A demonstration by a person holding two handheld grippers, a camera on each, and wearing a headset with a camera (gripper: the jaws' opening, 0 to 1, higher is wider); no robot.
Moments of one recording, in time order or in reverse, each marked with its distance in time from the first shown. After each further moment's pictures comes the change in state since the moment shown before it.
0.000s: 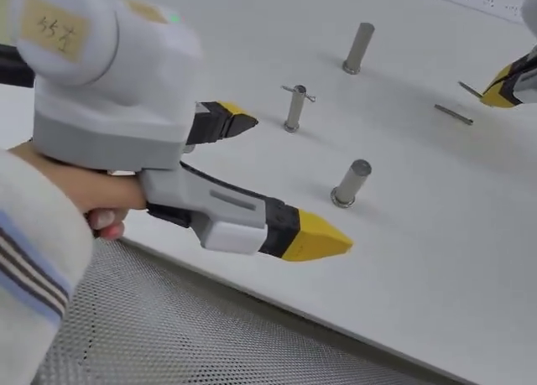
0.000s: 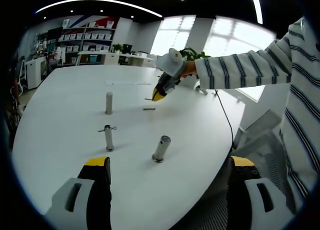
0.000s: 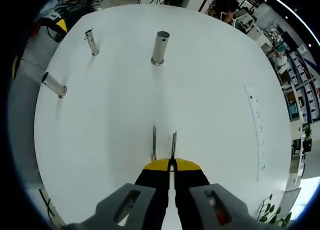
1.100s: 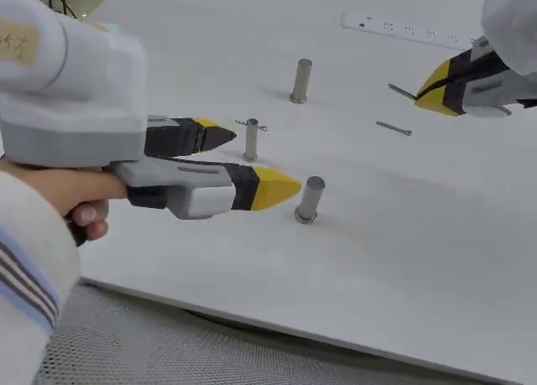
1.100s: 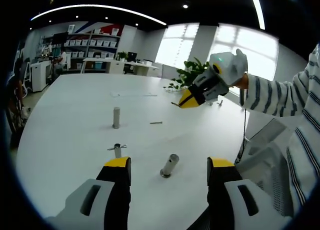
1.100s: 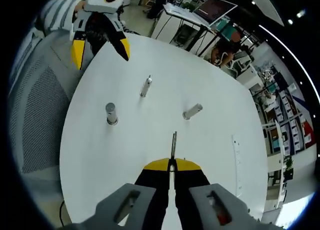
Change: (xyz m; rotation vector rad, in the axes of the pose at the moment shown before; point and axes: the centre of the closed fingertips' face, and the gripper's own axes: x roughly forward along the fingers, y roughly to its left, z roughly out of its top) left arm 0.000 0.012 0.036 -0.008 -0.076 0.042; right arm -0.105 0.101 0.065 -0.172 -0.259 -0.159
